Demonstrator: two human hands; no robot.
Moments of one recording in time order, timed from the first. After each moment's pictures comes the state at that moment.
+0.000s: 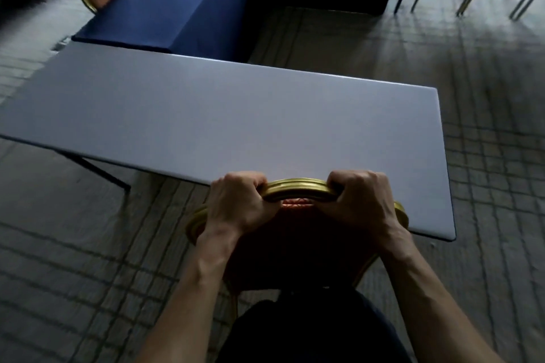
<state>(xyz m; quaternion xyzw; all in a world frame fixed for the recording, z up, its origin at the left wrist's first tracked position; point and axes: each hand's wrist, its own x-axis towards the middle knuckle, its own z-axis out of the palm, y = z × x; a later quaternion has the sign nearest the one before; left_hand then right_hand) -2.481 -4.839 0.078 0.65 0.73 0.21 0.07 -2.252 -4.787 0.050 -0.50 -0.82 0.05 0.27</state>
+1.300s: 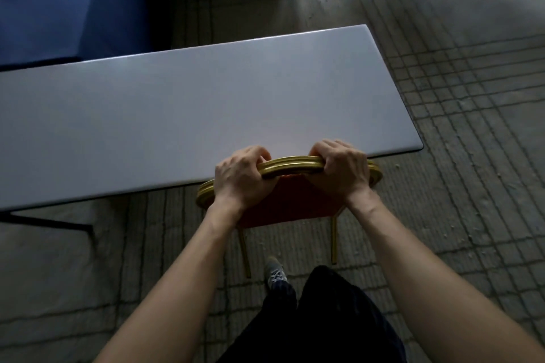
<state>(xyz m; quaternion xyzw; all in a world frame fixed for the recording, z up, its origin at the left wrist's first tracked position) -2.518 -4.819 0.008 0.77 0.60 0.15 0.18 -2.293 -4.844 -0.019 -0.64 -0.72 0.01 0.26</state>
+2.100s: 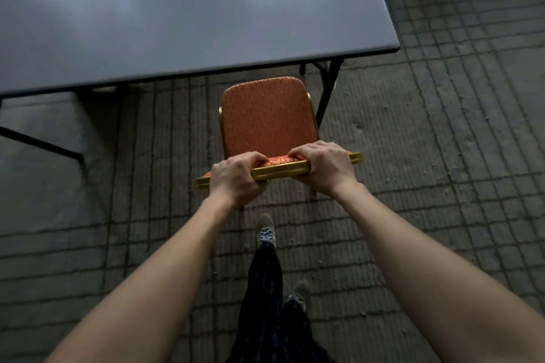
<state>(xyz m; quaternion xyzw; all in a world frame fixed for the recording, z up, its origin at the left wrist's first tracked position) -2.497 -5.108 -0.089 0.77 0.60 0.05 0.21 -2.273 -5.117 -0.116 -0.62 -0.76 0.14 0.13</state>
